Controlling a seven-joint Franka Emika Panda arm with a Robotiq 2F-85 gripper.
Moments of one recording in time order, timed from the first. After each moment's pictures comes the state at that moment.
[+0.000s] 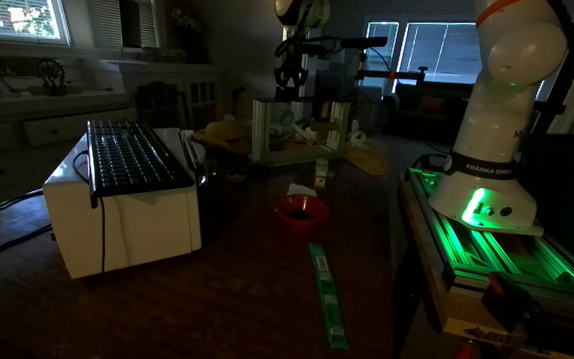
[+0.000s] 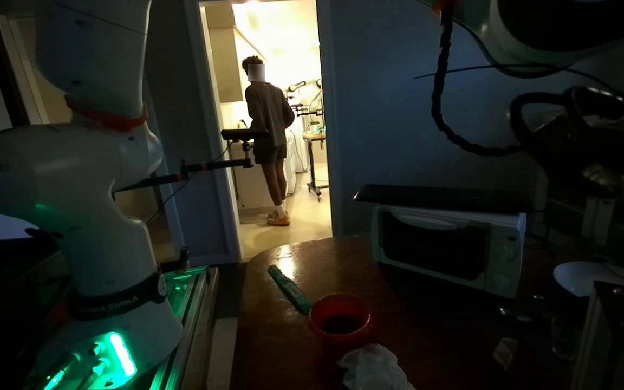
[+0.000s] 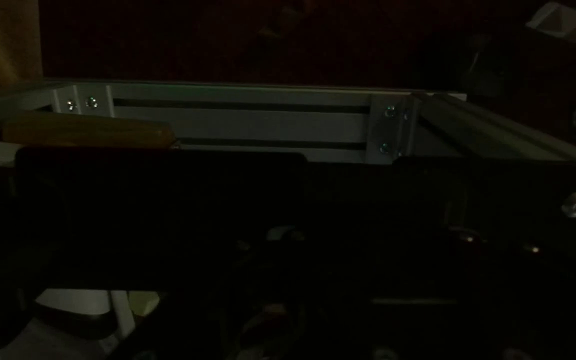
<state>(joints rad) -0.35 0.38 -0.28 -1.78 0.10 2.19 0.11</state>
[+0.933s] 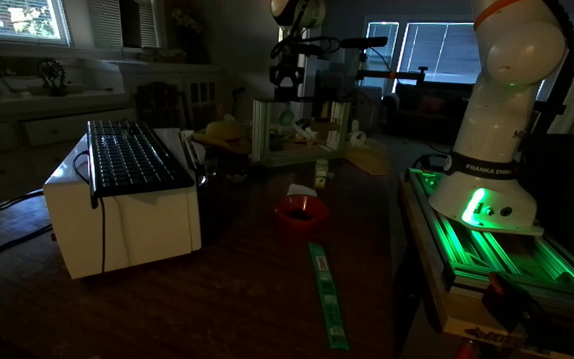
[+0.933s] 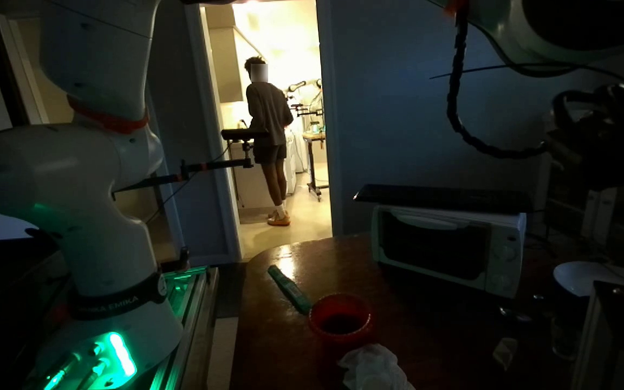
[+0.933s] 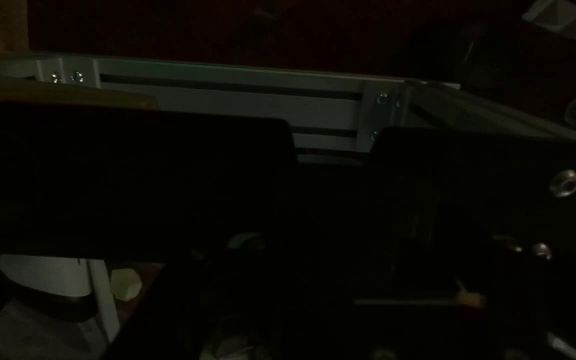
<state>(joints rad) -0.36 0.43 -0.26 -1.72 0.11 2.18 0.08</state>
